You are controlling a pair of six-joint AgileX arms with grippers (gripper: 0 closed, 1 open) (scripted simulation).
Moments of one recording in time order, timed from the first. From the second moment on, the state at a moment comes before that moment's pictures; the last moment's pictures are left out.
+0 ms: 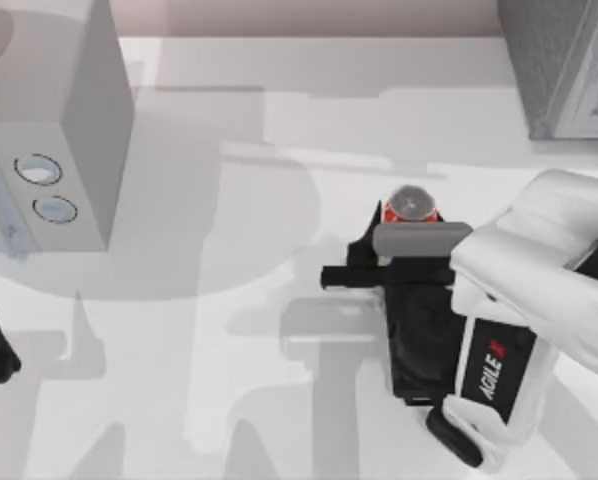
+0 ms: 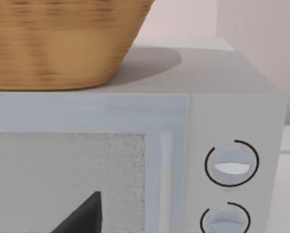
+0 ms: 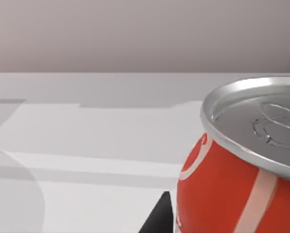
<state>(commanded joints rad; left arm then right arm) 0.00 0.00 0.00 0.00 0.00 0.00 0.73 2.48 0.82 1.66 0.77 0.01</state>
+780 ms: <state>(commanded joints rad) 0.00 0.00 0.00 0.00 0.00 0.00 0.73 2.25 0.80 1.45 0.77 0.01</state>
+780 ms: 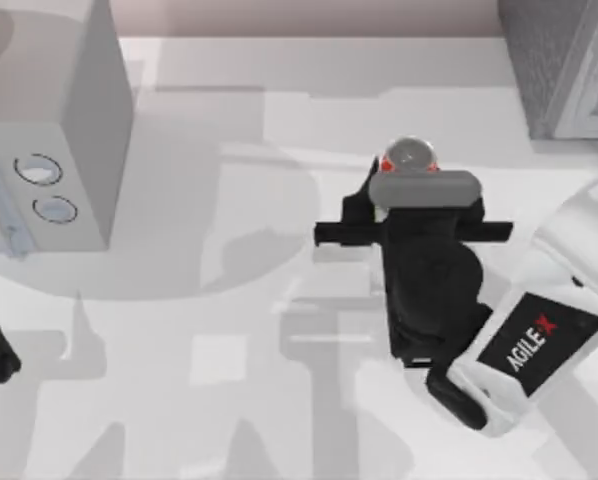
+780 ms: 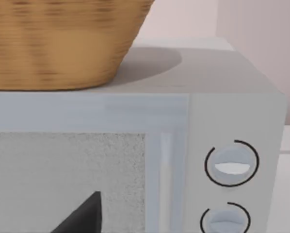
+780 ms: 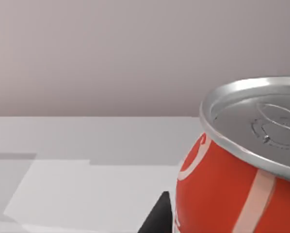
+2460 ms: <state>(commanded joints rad) 0.00 0.00 0.00 0.00 0.00 0.00 0.44 1.13 0.46 0.65 0.46 0.00</state>
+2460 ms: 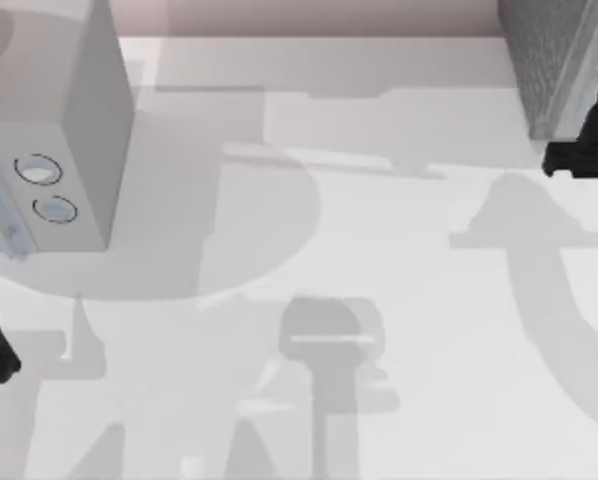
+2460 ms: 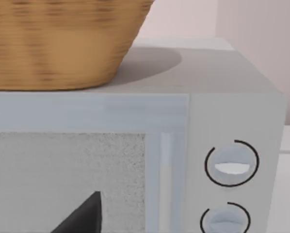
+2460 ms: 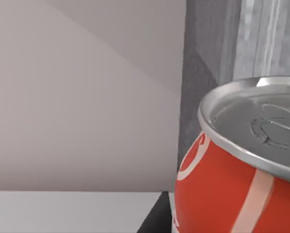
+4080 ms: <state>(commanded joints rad) 0.00 0.00 0.00 0.00 0.00 0.00 0.00 0.07 0.09 -0.02 0.02 0.00</state>
